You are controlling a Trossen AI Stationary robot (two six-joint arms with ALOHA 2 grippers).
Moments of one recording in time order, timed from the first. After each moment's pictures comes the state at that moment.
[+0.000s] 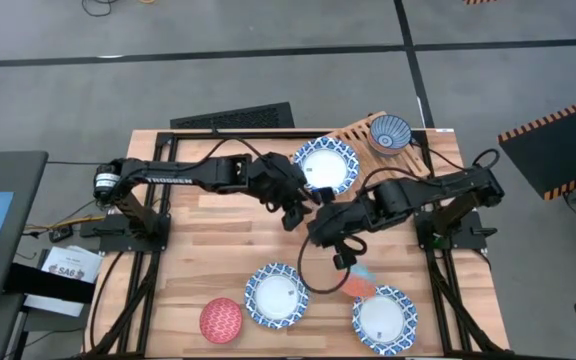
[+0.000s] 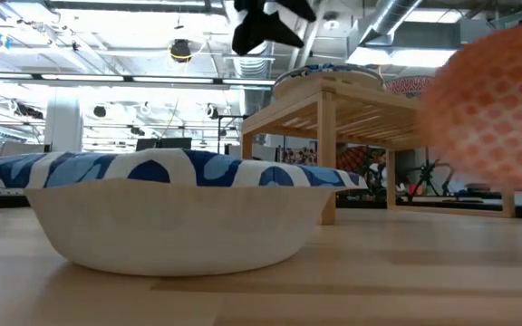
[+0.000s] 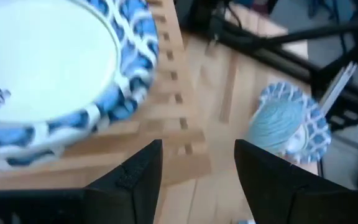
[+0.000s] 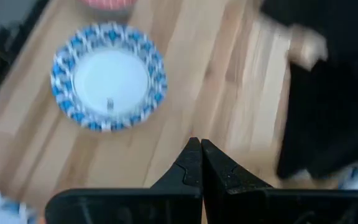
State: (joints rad) left arm 0.06 1.67 1.56 -0.46 0.05 -0.40; right arm 0.31 1.66 1.78 -1.12 0.14 -0.11
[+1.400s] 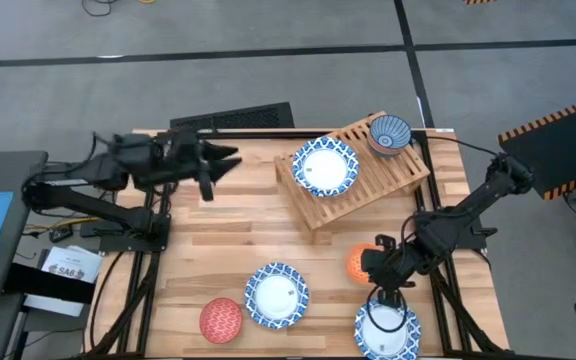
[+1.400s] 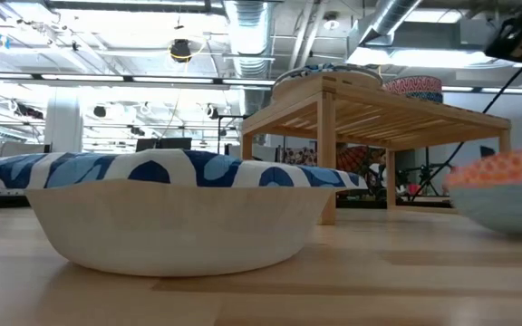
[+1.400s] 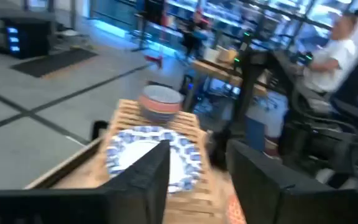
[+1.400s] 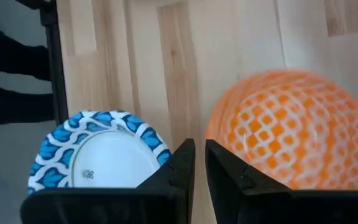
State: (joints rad) left arm -0.03 0.98 1.19 -0.25 -0.37 -0.31; right arm 0.64 1.31 0.99 -0.80 0.07 0.80
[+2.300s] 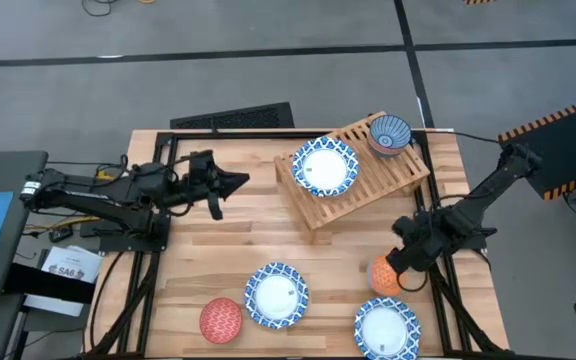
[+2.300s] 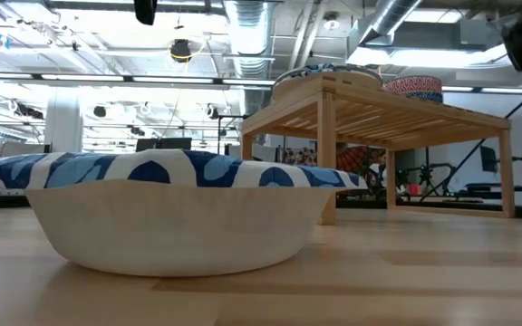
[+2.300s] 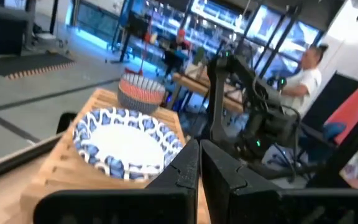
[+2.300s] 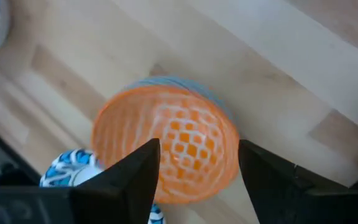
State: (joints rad) left arm -0.07 0.89 0.76 0.24 -0.37 -0.38; right arm 0.69 0.93 0.69 -0.96 0.14 1.65
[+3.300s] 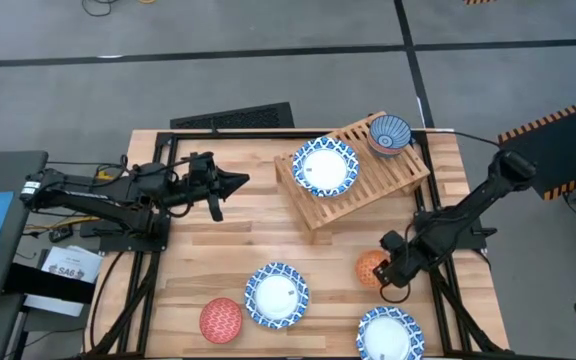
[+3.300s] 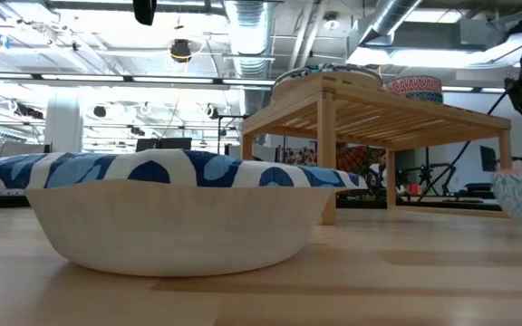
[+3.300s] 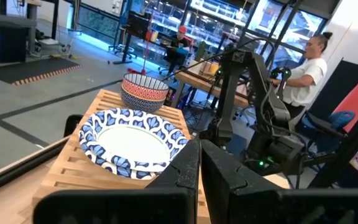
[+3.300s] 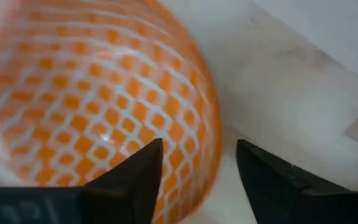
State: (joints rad) left arm -0.07 0.88 0.77 0.22 -0.37 -0.33; right arm 0.70 1.22 0.62 -0.76 0.07 1.70
